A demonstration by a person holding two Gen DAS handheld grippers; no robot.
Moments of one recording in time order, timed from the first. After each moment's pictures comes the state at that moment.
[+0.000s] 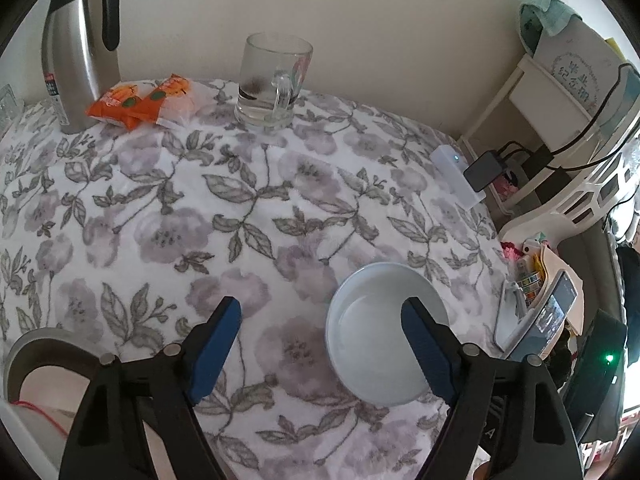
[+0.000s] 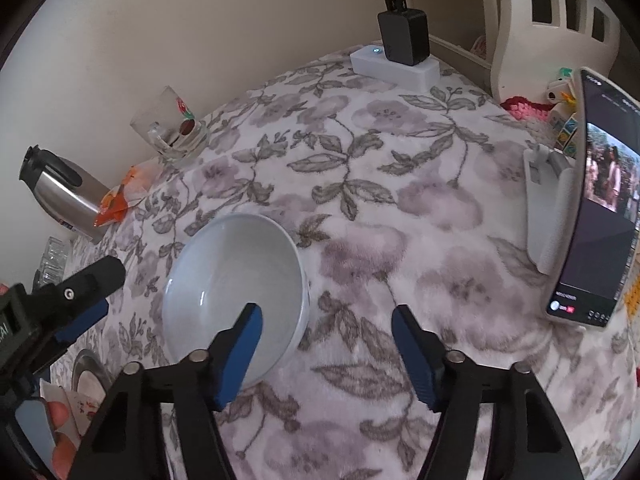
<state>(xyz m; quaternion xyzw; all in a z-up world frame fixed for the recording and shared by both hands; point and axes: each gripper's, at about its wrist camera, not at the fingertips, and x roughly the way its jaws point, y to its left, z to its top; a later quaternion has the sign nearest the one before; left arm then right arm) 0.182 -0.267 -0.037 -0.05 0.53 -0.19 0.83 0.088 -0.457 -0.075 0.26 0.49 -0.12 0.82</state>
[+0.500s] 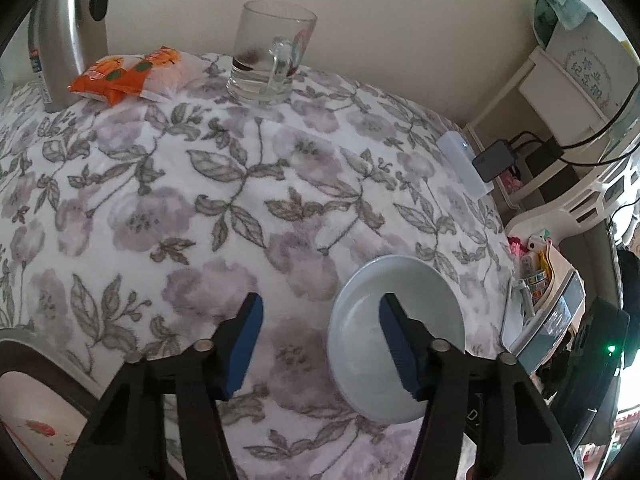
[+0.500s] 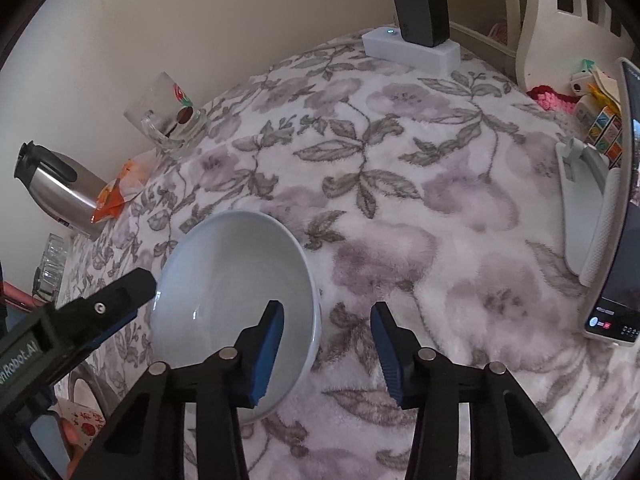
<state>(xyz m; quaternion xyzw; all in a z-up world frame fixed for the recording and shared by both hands) 0.194 -0.275 -0.067 -0.07 0.55 -0.20 0.81 0.107 -0.455 -0.096 0.26 0.50 -0.10 0.82</state>
